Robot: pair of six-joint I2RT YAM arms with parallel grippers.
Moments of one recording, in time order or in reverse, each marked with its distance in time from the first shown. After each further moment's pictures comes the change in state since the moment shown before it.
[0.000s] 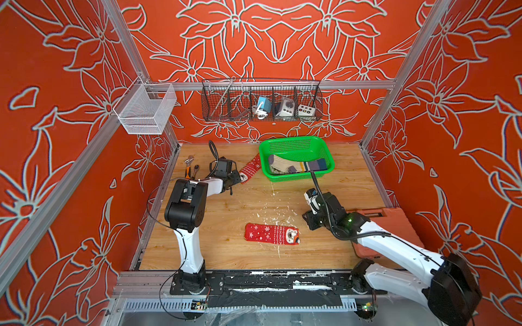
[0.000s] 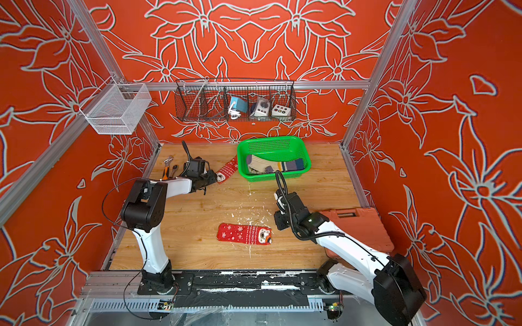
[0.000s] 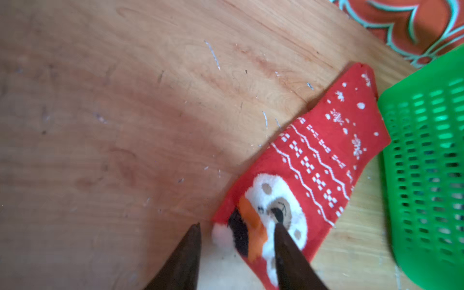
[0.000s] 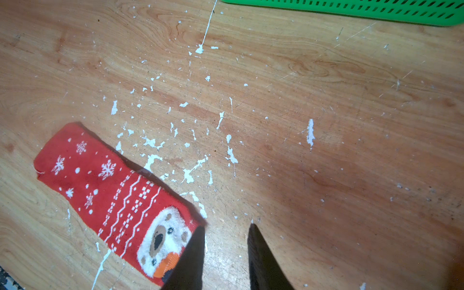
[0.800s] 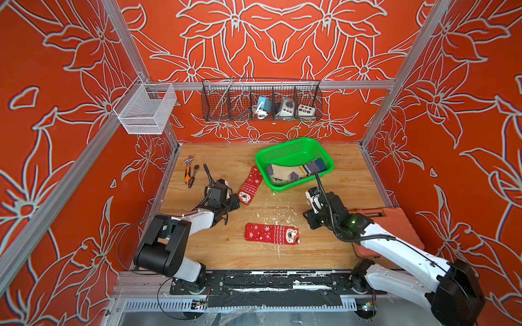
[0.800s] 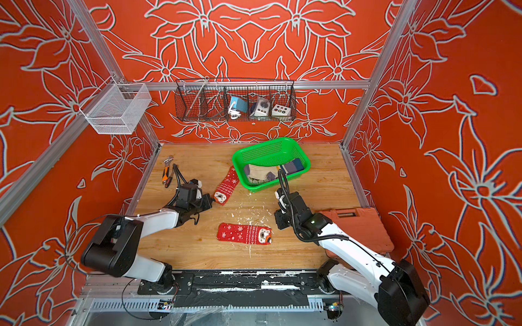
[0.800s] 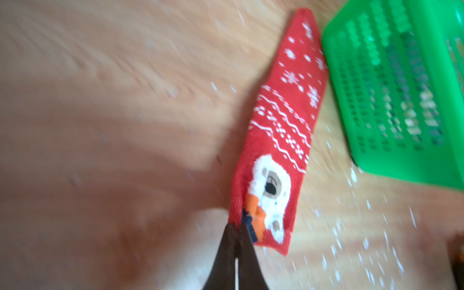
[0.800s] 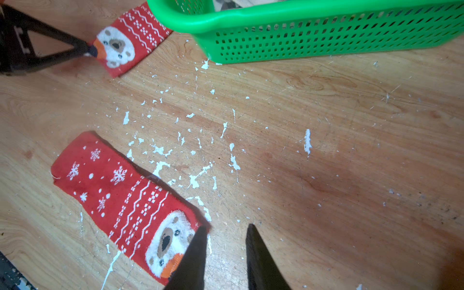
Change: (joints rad) left arm -0.141 -0.564 -0.636 0.121 0.119 -0.065; right arm -0.005 -0.050 0.000 0.003 0.000 0.002
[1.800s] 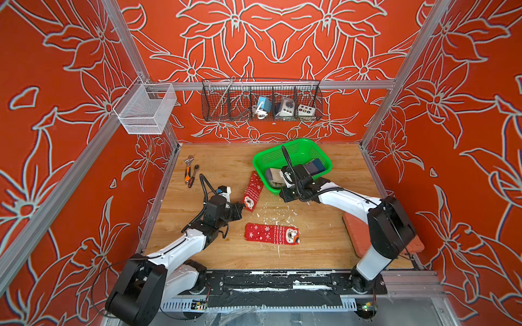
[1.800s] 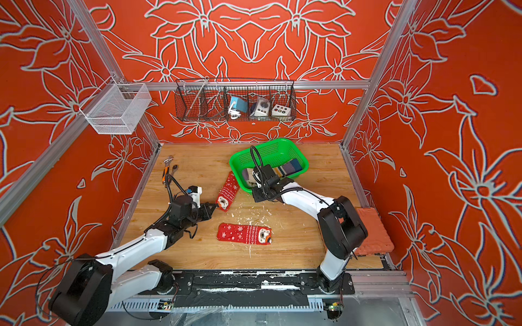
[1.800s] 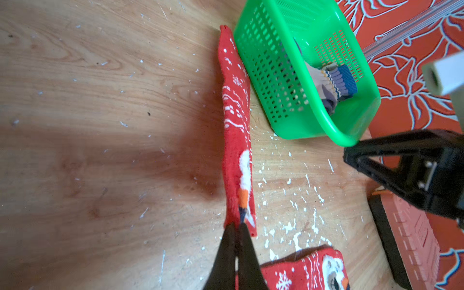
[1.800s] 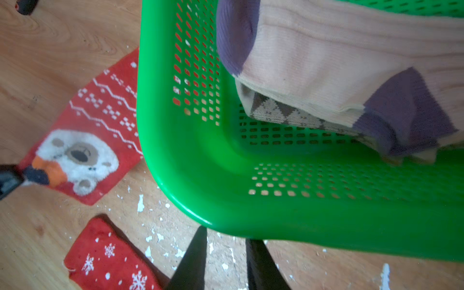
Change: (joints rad) left arm -0.063 -0.345 -0.157 -0.018 0.040 -0.049; right arm 0.000 0.703 0.597 -0.023 -0.109 0.017
